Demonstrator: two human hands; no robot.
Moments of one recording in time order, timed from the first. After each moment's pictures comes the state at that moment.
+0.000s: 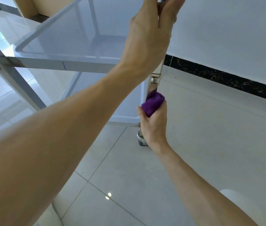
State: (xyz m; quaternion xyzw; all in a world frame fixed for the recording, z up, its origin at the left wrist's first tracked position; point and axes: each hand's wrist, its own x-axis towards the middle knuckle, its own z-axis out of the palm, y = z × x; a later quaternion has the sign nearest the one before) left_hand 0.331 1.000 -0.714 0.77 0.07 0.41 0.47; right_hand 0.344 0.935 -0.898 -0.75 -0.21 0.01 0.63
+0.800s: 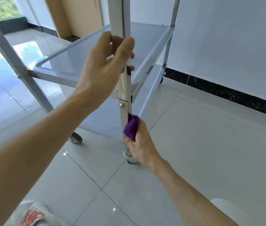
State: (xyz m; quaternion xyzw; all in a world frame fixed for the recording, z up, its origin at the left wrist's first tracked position) left_hand 0.224 1.057 -0.696 0.78 0.14 0.40 0.47; right_hand 0.299 0.968 -0.897 -0.72 -0.42 0.20 0.51
